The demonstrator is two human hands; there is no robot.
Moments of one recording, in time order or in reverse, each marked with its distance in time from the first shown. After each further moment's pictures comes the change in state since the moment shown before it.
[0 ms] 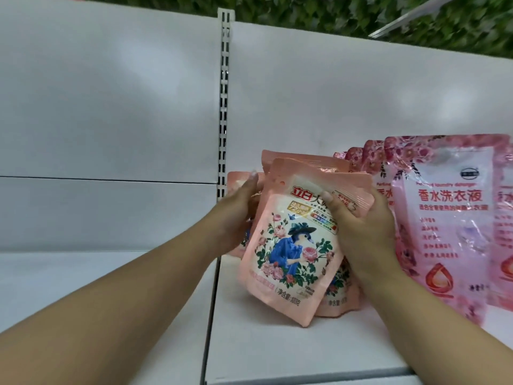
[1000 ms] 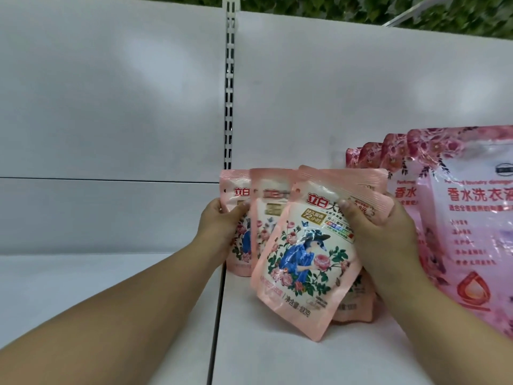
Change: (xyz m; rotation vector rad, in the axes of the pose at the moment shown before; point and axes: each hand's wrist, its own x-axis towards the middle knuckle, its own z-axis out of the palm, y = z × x) left_hand 0.027 -0.033 -0.032 -0.052 0.399 0.089; right_hand 0.001 0.011 0.001 0.064 -0.011 0.043
